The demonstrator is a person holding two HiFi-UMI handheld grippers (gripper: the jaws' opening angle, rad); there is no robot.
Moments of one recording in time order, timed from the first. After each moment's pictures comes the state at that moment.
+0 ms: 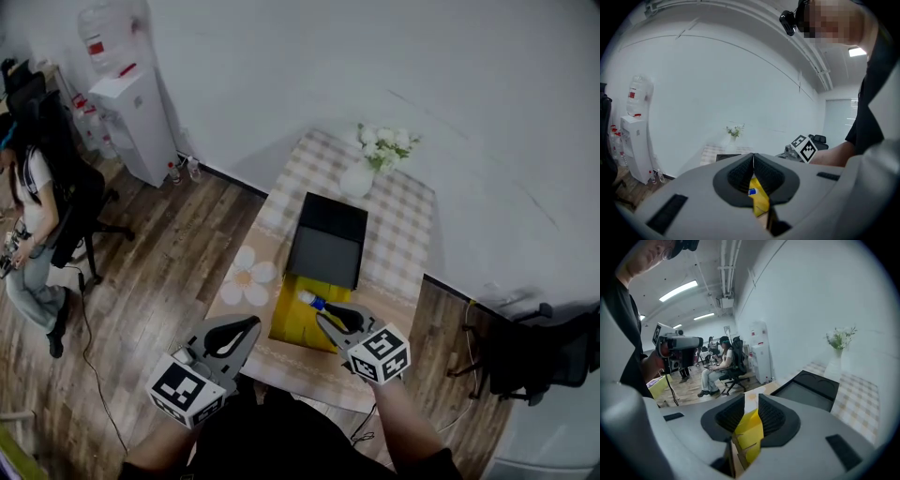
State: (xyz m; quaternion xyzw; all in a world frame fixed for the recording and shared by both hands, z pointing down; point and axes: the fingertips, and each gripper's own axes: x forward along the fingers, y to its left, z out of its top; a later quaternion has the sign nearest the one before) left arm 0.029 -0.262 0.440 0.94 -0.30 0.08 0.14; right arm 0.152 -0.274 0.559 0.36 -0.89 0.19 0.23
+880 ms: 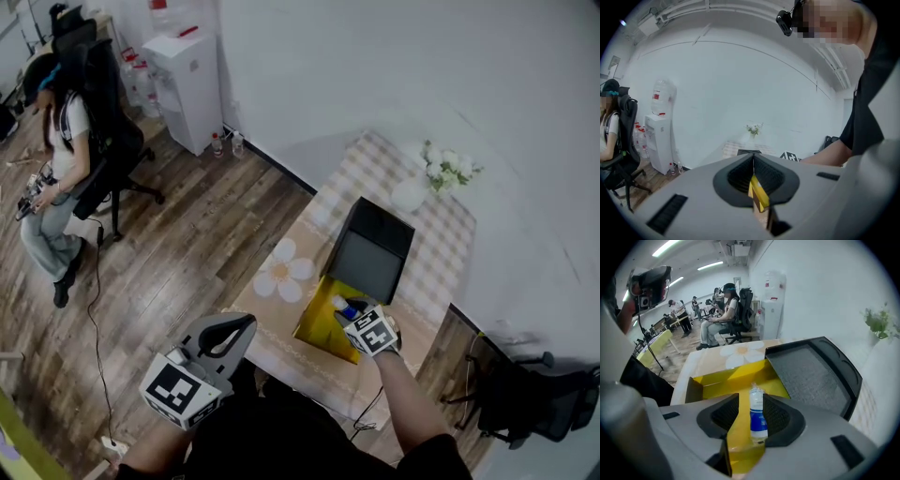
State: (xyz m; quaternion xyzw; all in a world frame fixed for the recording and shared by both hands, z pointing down) left arm -0.050 -0.266 0.456 0.90 -0.39 0.08 0.17; right arm 0.156 -0.313 0.720 0.26 -0.81 0.18 0.49
